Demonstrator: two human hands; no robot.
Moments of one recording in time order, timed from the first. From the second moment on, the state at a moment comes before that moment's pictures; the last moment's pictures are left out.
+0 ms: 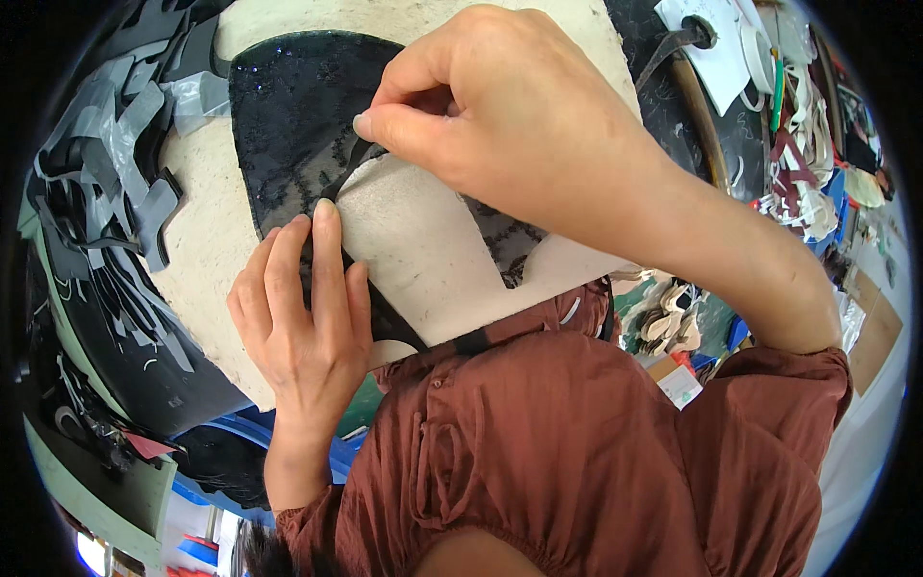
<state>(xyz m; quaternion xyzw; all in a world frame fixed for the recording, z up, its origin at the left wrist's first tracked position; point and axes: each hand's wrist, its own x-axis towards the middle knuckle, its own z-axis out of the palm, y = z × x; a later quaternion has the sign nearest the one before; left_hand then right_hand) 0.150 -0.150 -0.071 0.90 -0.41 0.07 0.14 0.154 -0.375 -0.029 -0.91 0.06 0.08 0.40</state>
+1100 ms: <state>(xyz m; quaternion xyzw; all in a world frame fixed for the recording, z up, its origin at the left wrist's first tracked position) 0.168 -0.171 -0.060 0.89 -0.46 0.01 0.06 0.132 -0.380 -0.041 -0.83 0.20 0.12 0.51</state>
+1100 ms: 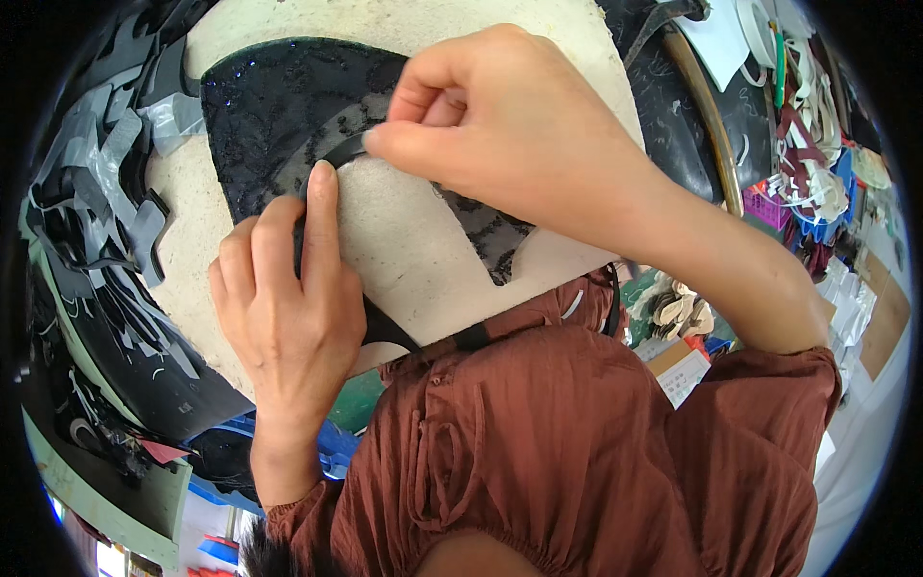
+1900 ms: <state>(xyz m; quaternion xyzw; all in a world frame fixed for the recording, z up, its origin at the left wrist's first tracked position) 0.172 -0.190 -0.067 0.84 -0.53 0.08 0.09 0.111 -0.386 -0.016 -0.76 0.28 0.18 0.56</state>
